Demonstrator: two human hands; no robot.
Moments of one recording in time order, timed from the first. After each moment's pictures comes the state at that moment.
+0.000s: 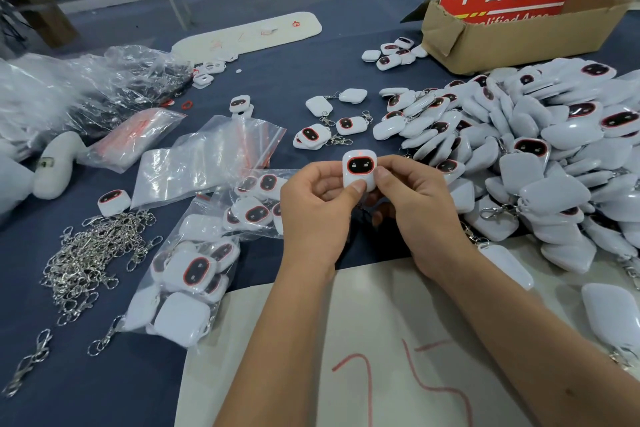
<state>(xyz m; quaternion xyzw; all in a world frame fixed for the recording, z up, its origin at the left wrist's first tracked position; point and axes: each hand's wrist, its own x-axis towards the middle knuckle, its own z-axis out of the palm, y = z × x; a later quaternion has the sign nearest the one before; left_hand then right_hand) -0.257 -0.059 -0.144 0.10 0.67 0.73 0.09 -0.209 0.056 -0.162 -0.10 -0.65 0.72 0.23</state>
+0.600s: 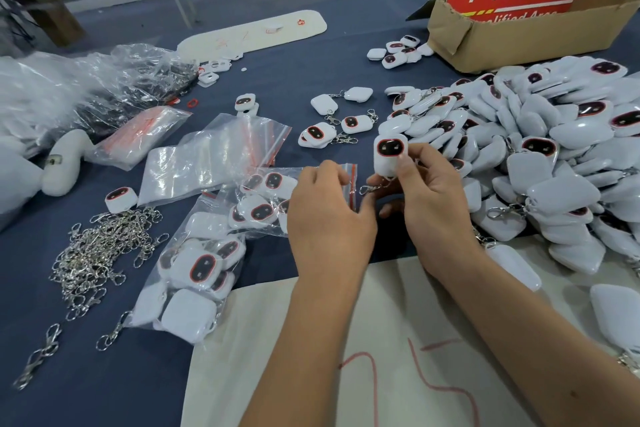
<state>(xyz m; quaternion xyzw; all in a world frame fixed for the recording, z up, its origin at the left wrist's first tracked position) -0.247 -0.054 -0.148 0.15 0.91 0.38 -0.11 -0.213 0.056 -0.162 -0.17 -0.61 0.72 0.28</state>
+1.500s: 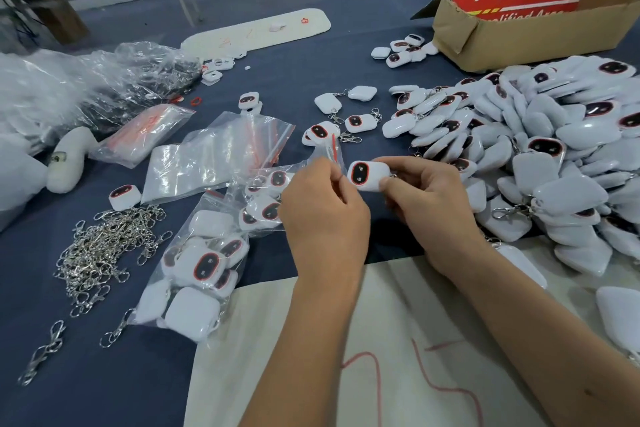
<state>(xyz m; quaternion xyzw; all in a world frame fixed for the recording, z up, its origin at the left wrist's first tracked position) -0.247 -0.057 -0.138 0.09 0.88 0.44 -0.17 -0.214 0.062 -0.168 -0.15 -0.70 0.65 0.23</state>
